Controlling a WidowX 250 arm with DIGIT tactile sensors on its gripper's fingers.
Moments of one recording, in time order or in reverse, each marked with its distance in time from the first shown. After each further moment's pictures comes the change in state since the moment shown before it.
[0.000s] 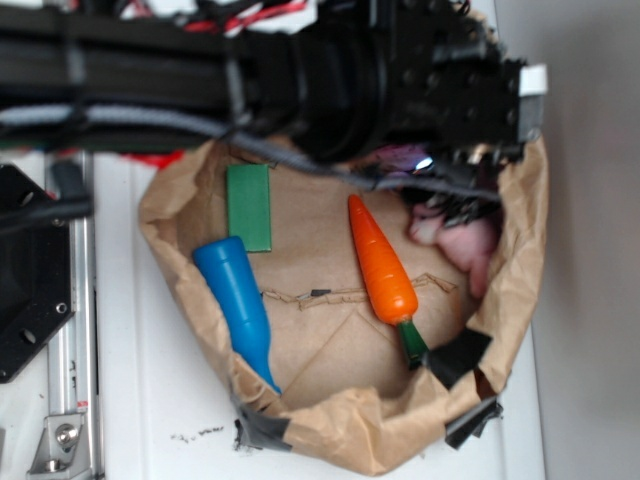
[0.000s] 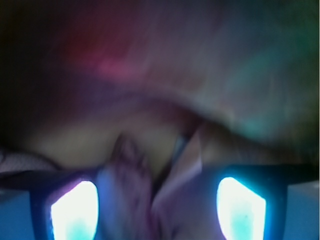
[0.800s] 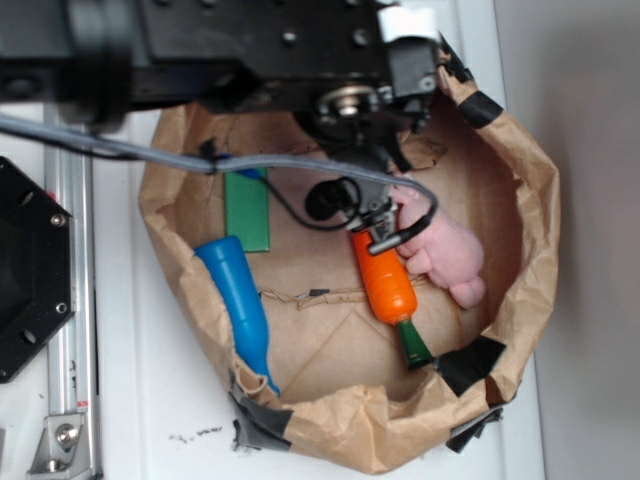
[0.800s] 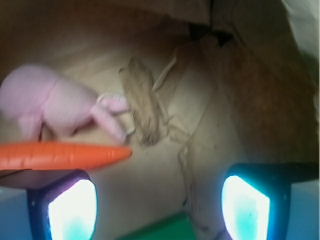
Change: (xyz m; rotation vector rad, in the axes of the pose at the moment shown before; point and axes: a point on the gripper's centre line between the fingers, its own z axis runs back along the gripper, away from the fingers) arm -0.052 0.030 0.068 -0.104 0.059 0.107
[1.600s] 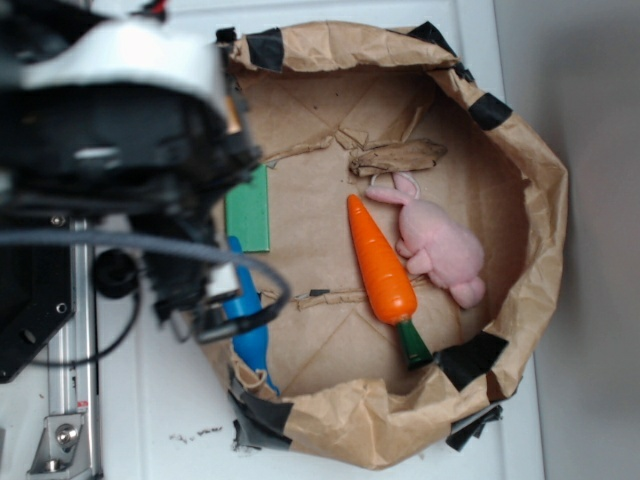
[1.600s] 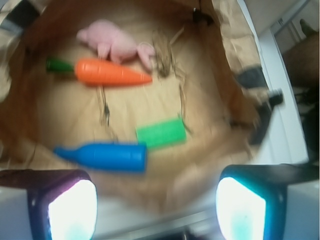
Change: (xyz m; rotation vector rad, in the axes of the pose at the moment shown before) arm -0.070 -0.006 0.085 -0.030 -0.008 -0.139
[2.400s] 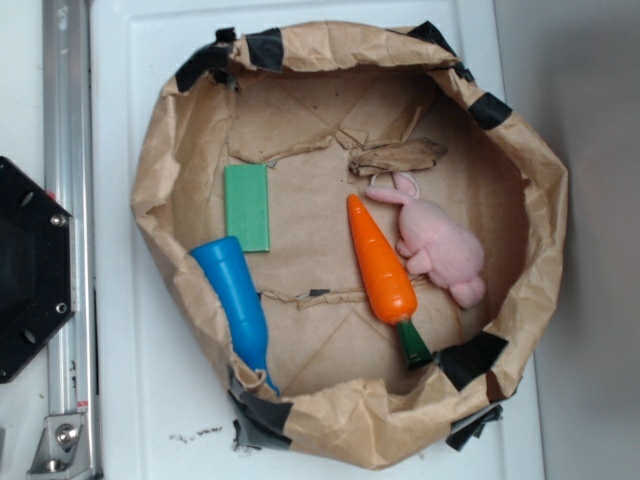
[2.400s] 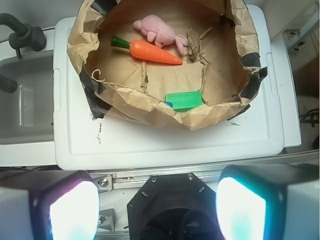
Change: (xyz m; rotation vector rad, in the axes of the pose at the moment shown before) arm -0.074 -0.013 0.093 -0.090 0.005 -0.165
